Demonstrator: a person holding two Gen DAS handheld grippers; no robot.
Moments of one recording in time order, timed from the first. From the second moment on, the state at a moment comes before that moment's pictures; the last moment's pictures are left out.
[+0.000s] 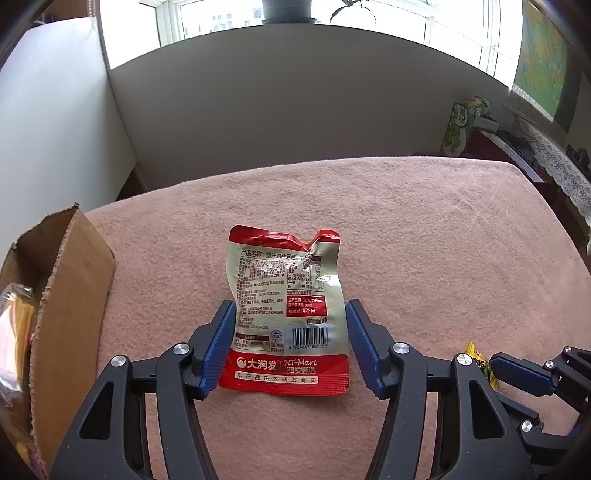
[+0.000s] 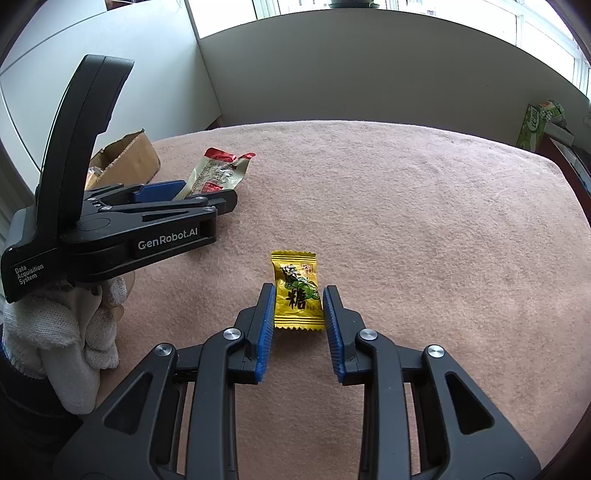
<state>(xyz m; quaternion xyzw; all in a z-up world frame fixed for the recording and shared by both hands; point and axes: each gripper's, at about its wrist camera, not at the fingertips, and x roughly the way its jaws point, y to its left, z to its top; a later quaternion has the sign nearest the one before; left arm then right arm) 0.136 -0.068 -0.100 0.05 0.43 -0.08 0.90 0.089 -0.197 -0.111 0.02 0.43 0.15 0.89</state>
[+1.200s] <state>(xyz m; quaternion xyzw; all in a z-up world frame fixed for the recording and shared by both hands) 0.038 0.018 -0.020 0.00 0.32 -0.05 0.95 0.097 -0.108 -0.050 0.02 0.38 0.19 0.91</state>
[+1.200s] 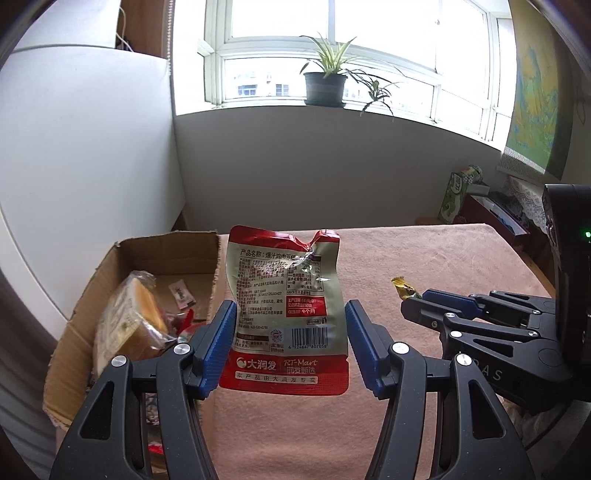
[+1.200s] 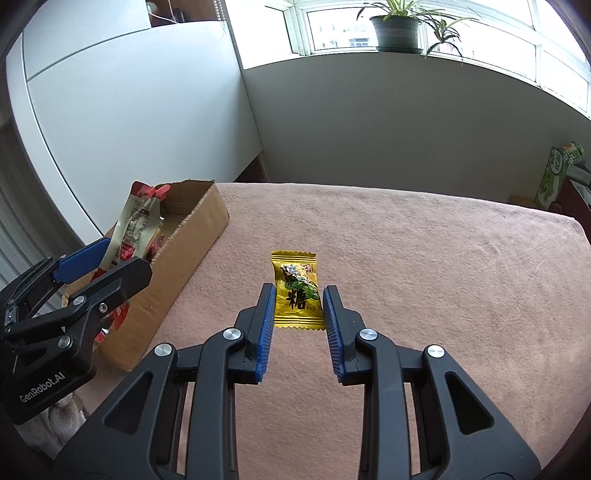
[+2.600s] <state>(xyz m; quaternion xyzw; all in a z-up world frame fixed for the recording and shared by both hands) -0.034 0.113 -0.027 -0.04 0.28 0.06 0.96 0.054 -0.003 -0.028 -0.03 0.31 0.29 0.90</state>
